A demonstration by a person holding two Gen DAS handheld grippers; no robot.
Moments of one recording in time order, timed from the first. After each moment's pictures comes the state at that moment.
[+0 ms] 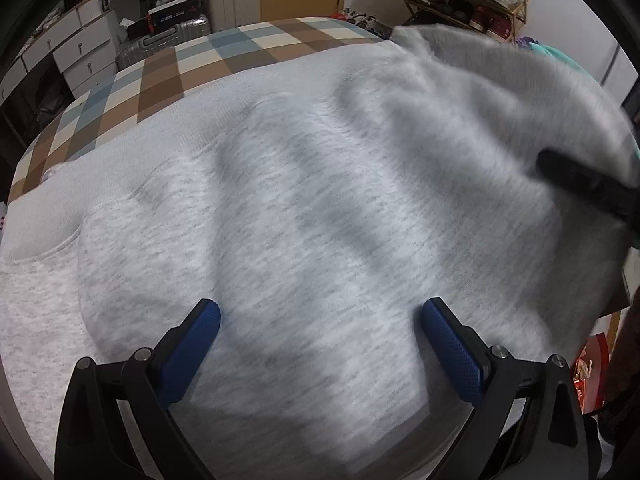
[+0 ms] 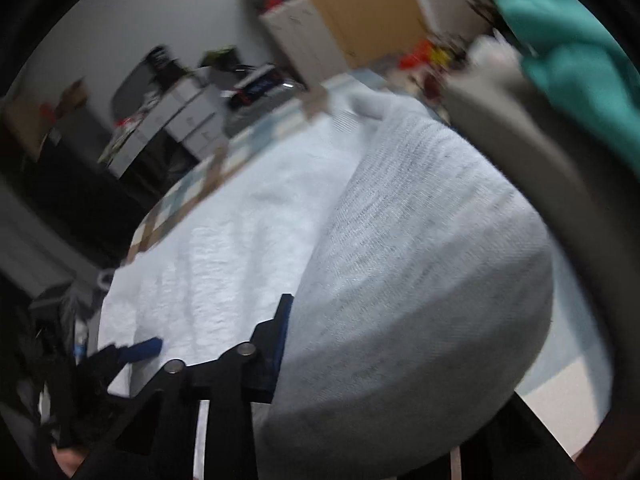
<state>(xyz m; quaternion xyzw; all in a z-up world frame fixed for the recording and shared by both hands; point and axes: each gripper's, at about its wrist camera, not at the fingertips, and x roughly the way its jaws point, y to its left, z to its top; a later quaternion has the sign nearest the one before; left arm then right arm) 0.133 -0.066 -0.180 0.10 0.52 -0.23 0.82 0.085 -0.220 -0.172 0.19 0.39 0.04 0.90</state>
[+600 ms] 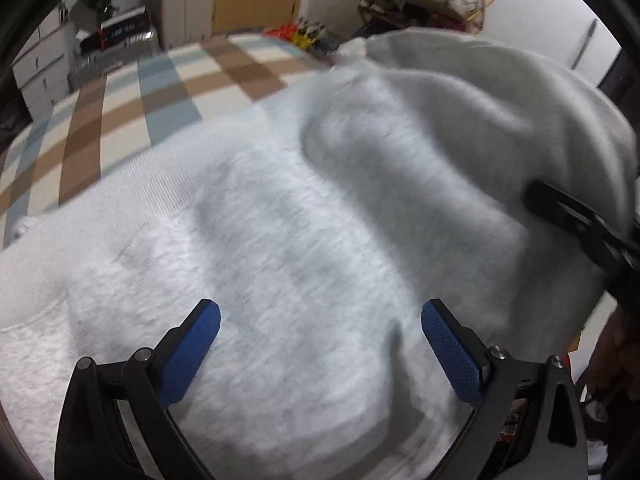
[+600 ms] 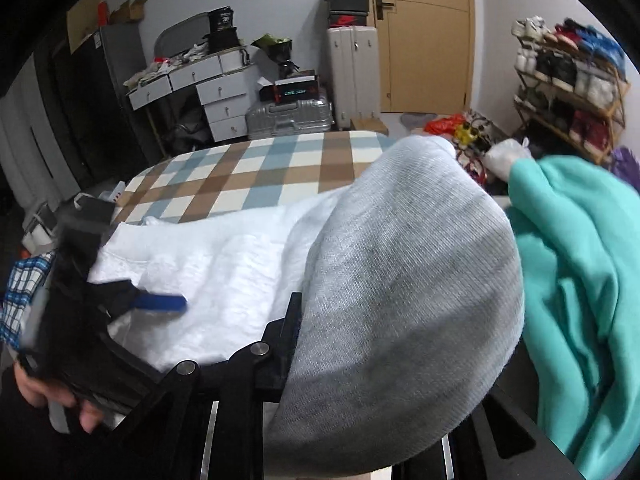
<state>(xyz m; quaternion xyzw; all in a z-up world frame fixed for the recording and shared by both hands) 0.149 -0.121 -0.170 0.06 0.53 -0.31 0.79 0.064 -0.231 -0.133 0.03 0.38 0.02 0.92</state>
